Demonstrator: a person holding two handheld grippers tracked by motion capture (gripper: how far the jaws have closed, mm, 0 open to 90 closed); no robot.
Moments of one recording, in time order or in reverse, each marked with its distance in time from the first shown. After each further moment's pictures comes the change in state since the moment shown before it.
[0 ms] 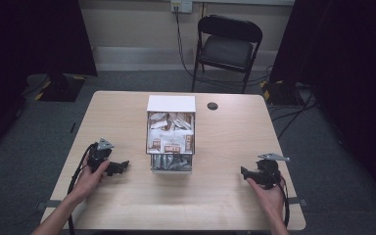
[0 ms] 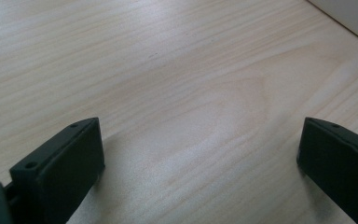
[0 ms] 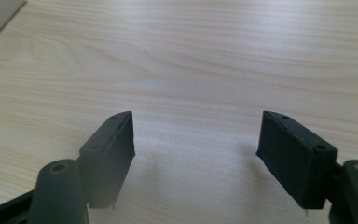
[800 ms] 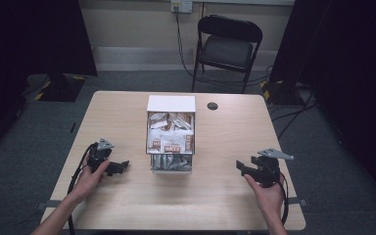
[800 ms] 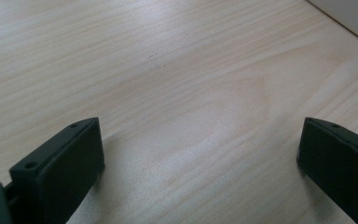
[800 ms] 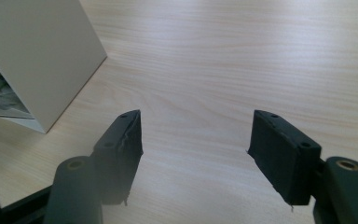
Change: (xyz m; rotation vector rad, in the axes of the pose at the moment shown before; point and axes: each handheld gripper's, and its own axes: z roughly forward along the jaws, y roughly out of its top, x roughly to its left) left arm 0.000 0.000 0.000 0.000 0.000 0.002; right arm 0.025 0.023 -0.034 -0.126 0.109 -0.022
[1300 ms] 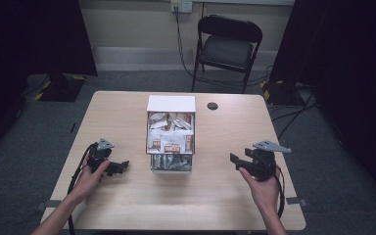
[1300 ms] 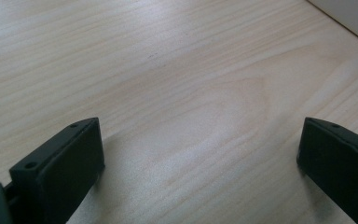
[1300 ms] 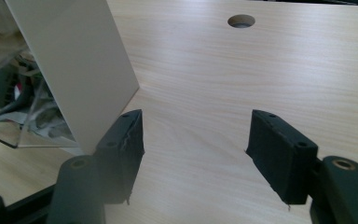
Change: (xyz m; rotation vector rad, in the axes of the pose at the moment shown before) left arm 0.000 0.000 0.000 0.000 0.000 0.000; right arm 0.024 0.031 -0.011 -0.048 0.043 -0.030
